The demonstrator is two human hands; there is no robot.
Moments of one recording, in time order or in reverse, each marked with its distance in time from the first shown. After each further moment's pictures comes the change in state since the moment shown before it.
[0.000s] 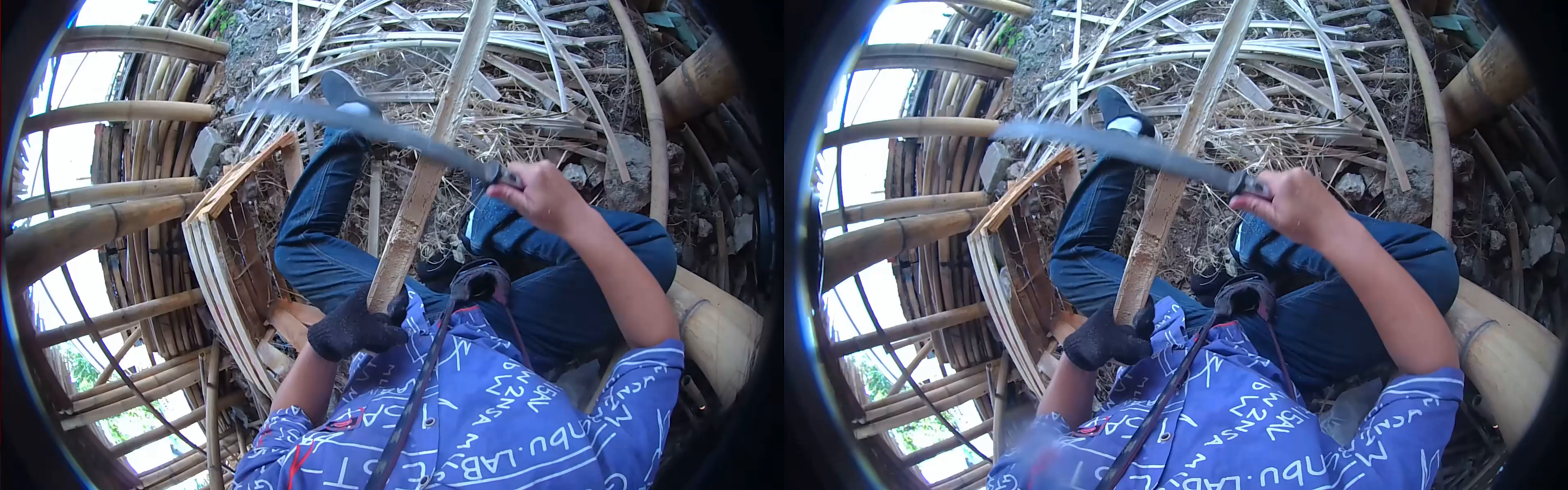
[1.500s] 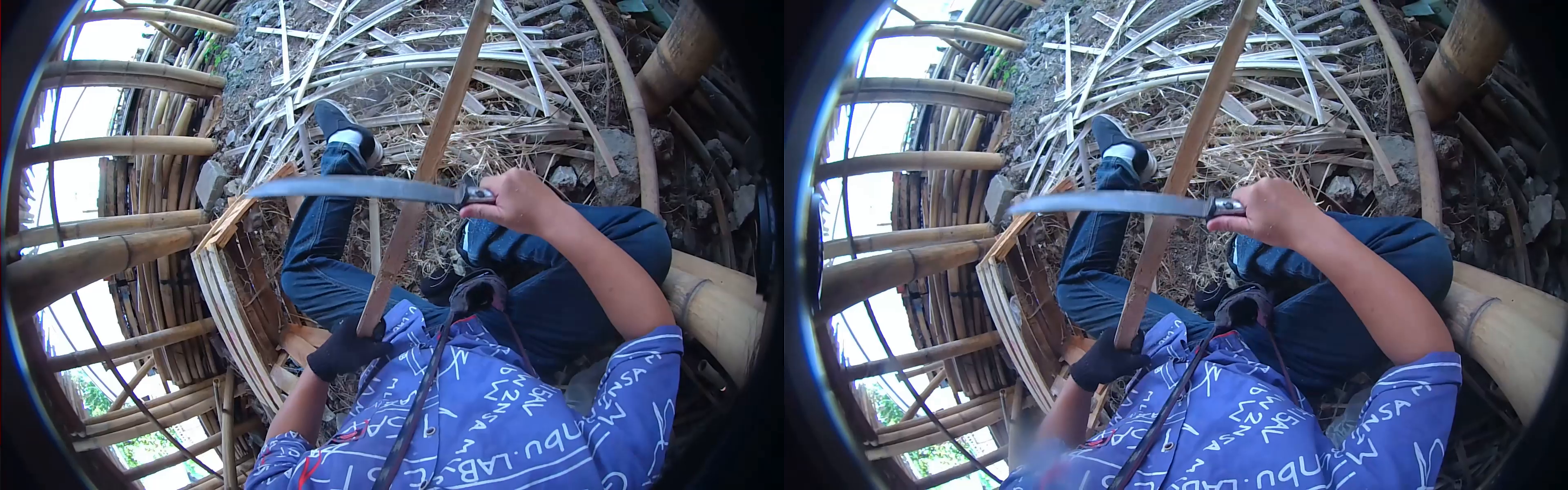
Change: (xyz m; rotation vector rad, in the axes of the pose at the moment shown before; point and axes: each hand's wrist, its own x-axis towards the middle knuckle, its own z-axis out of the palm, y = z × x) left_hand -0.008 -0.049 -0.030 0.665 0.258 -0.062; right_hand 0.006 -0.013 0.000 -0.060 -0.134 0.027
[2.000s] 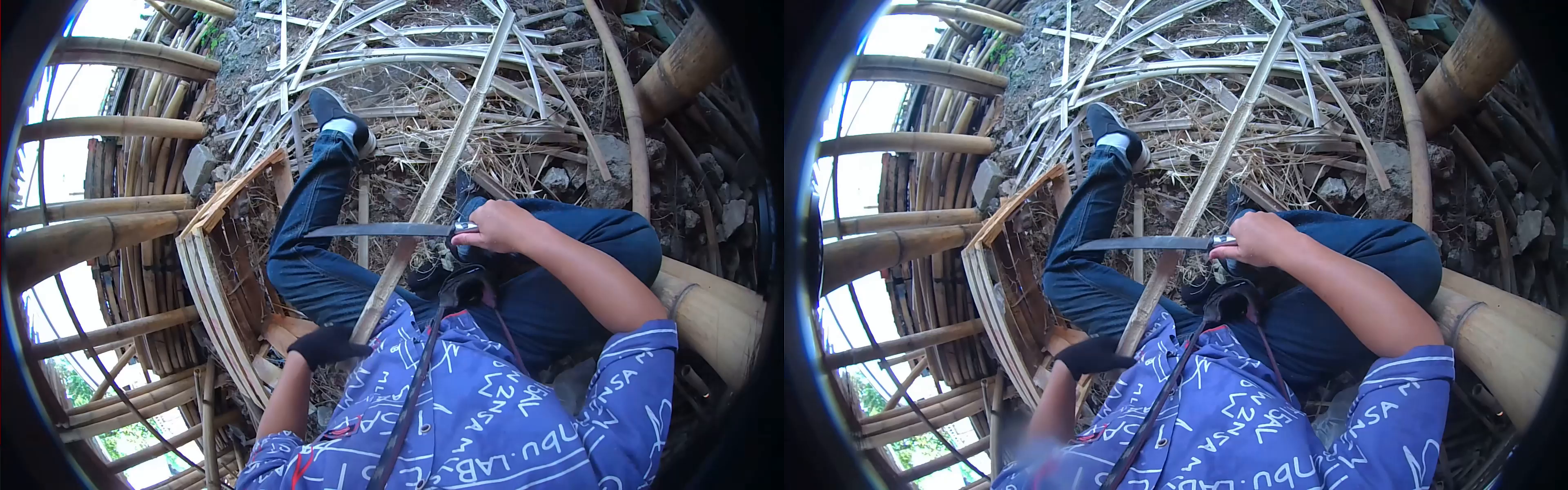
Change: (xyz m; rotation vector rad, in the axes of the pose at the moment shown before) left_hand 0.015 -0.055 -0.011 0.606 -0.296 -0.246; right_hand -0.003 0.015 0.057 -0.181 -0.394 0.033
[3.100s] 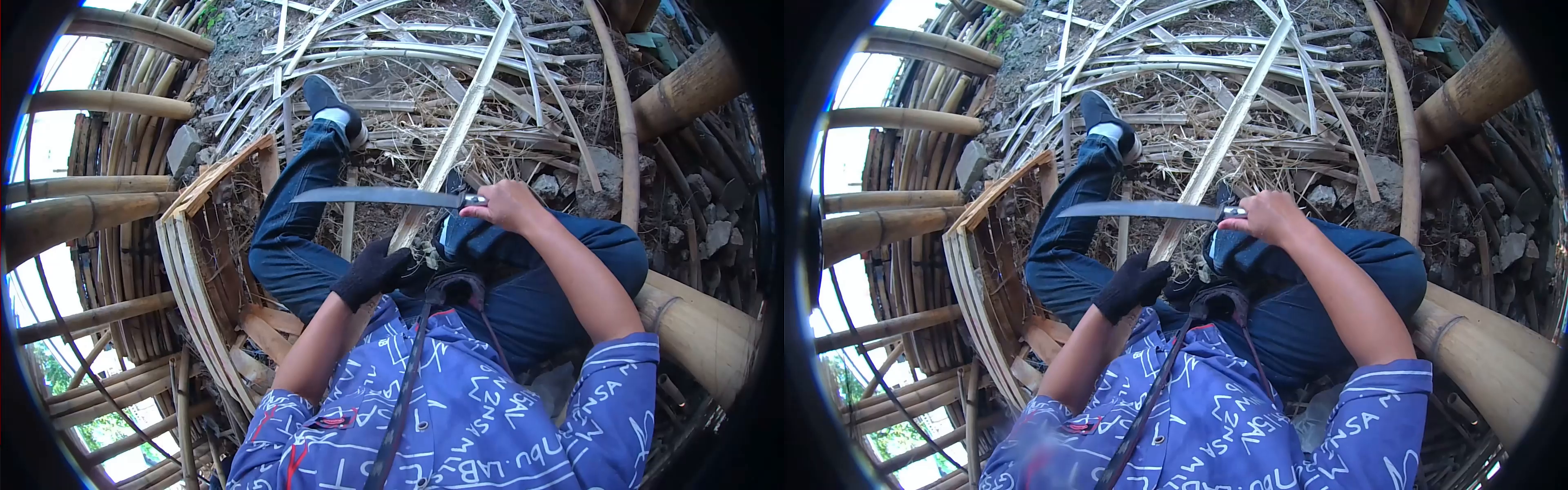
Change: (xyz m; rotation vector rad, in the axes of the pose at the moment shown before) left_hand 0.064 0.111 -0.058 -1.031 0.269 0.426; right_hand 0.006 0.038 -0.007 -0.079 0.291 0.070
